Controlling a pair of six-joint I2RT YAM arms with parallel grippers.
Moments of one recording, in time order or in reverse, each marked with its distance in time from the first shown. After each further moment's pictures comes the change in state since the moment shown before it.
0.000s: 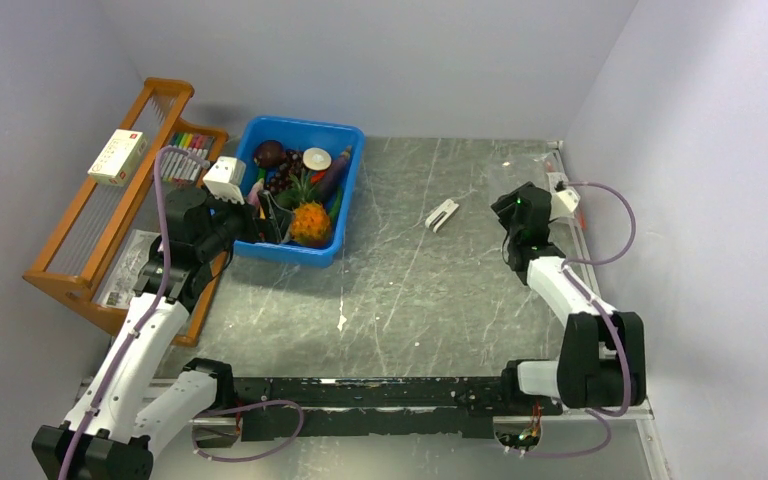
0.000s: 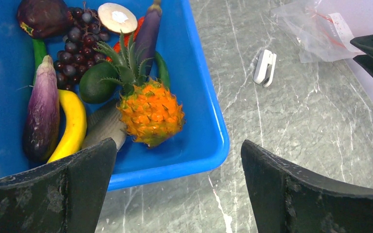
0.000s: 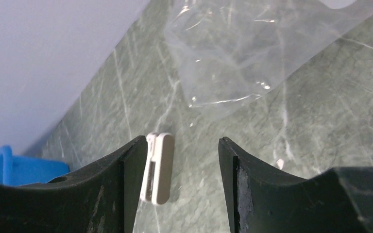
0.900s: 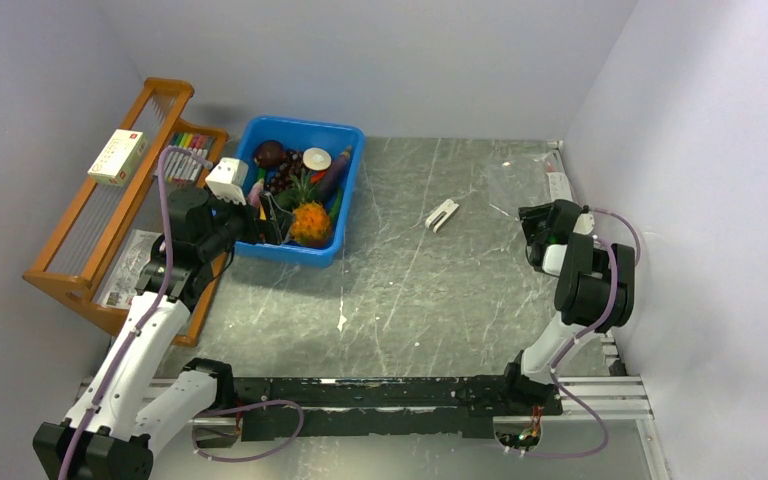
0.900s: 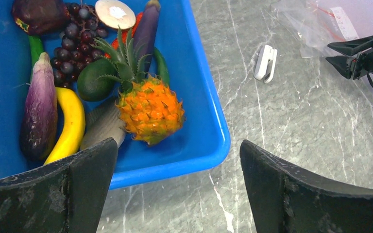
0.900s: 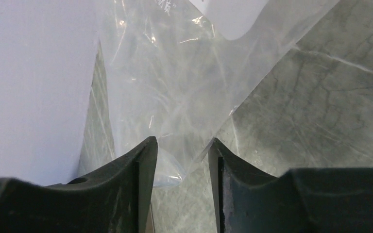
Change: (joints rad) left arm -0.001 0.008 -0.006 0.001 0.010 0.008; right arm -0.358 0.484 0.005 0.387 -0.378 0.232
